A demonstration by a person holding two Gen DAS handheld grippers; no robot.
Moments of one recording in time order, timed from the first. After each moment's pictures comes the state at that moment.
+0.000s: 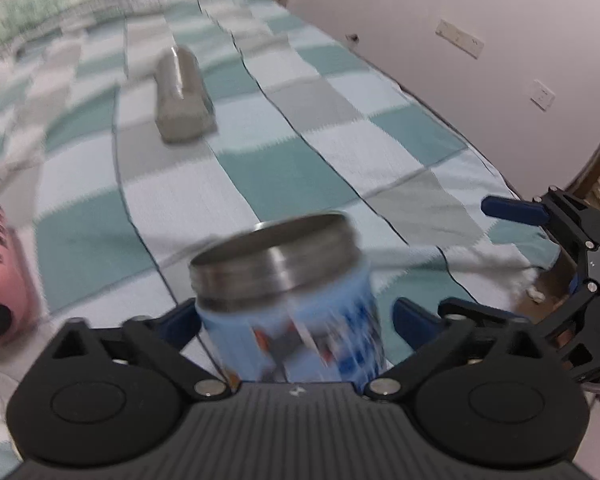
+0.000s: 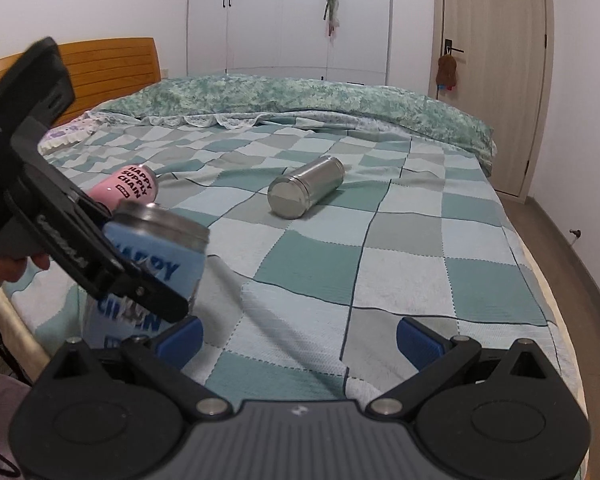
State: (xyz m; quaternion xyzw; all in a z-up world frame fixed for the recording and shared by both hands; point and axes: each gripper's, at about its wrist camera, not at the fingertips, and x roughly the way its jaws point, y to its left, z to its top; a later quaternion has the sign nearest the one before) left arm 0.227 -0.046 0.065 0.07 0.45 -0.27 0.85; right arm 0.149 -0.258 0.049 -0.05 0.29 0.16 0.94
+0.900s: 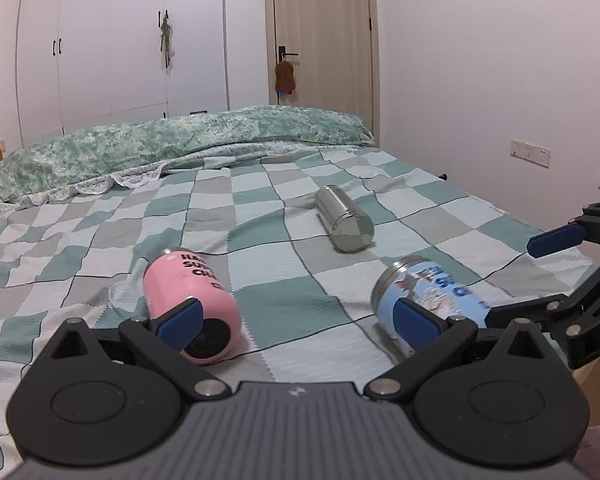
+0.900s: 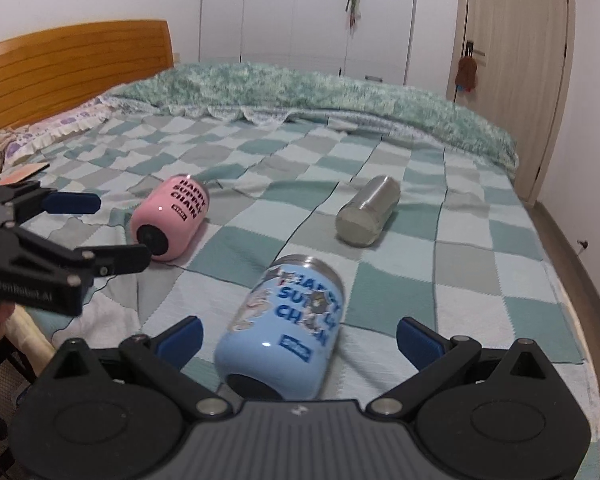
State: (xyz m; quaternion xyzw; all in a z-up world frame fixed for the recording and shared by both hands) left arm 0.156 0.080 0.081 0.06 0.22 -0.15 0.96; right arm 0.157 -0.138 0.090 -0.07 0.32 0.15 0.93
